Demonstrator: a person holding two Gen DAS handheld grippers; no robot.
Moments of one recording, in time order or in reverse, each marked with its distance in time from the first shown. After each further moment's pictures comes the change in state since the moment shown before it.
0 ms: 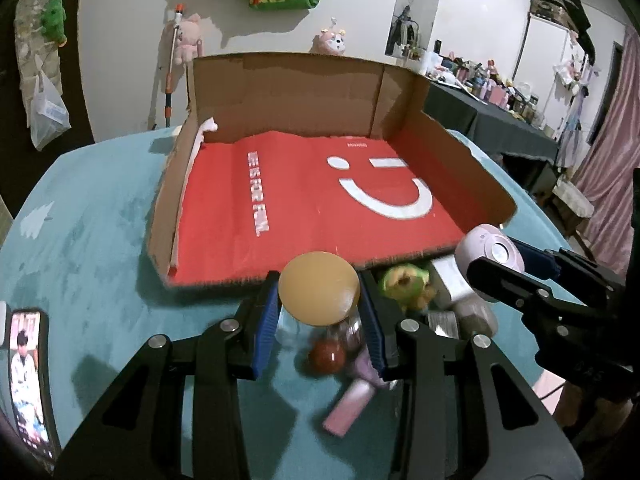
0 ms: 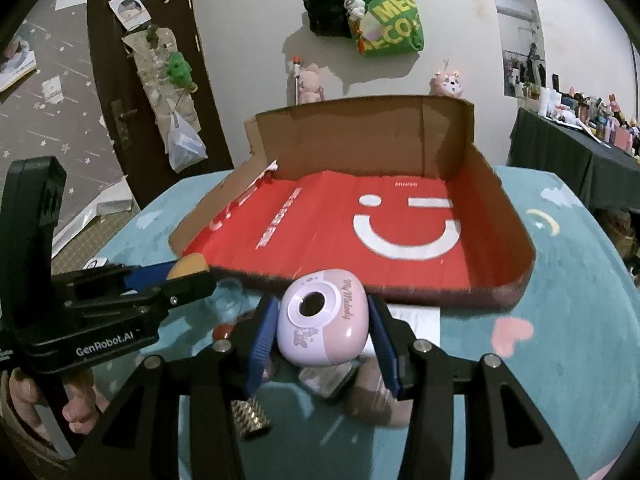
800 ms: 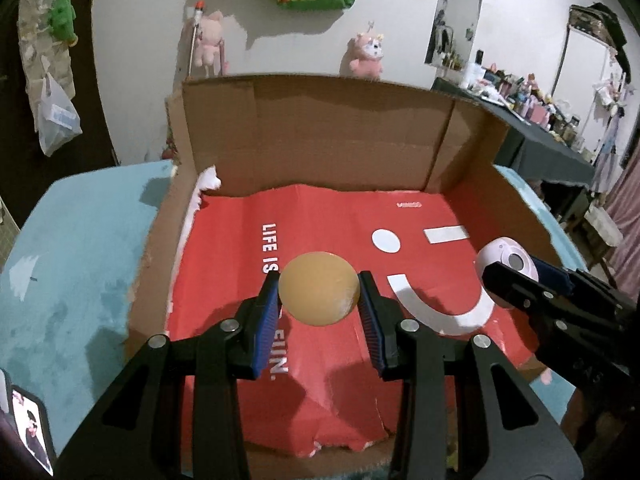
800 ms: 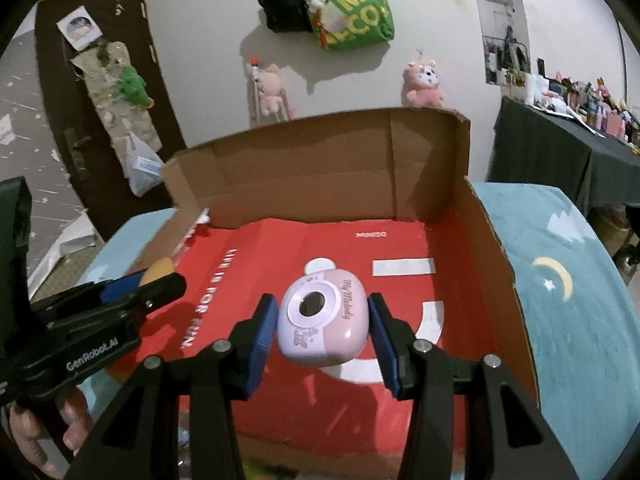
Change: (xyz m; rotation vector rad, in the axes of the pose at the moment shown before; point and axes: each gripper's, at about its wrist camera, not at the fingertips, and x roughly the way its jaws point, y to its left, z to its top) left arm 0.093 0.016 0.090 -0.064 0.014 0.100; right arm 0.092 -0.062 0.088 0.089 0.037 -0.069
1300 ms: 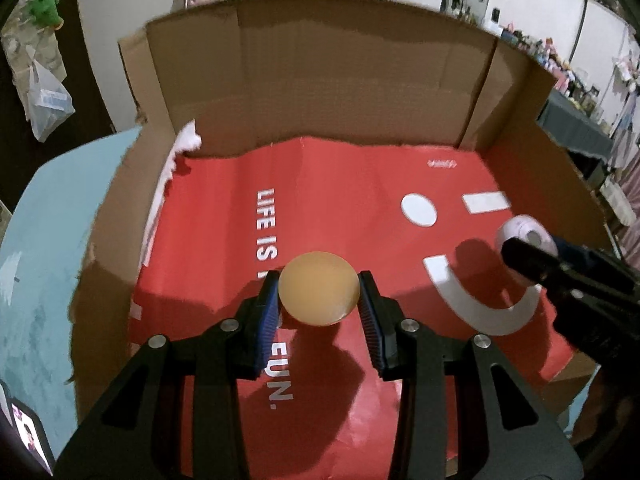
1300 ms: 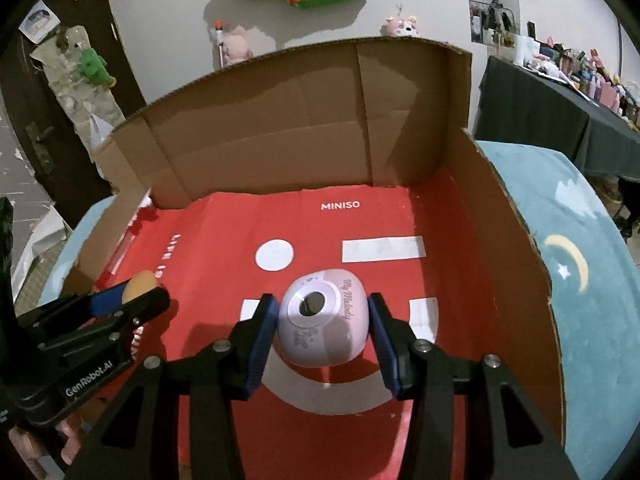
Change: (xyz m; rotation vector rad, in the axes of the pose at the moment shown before) left arm 0.060 0.001 0.000 0.023 0.167 0.046; right arm 0.055 -0.022 0.006 0.049 0.148 -0.067
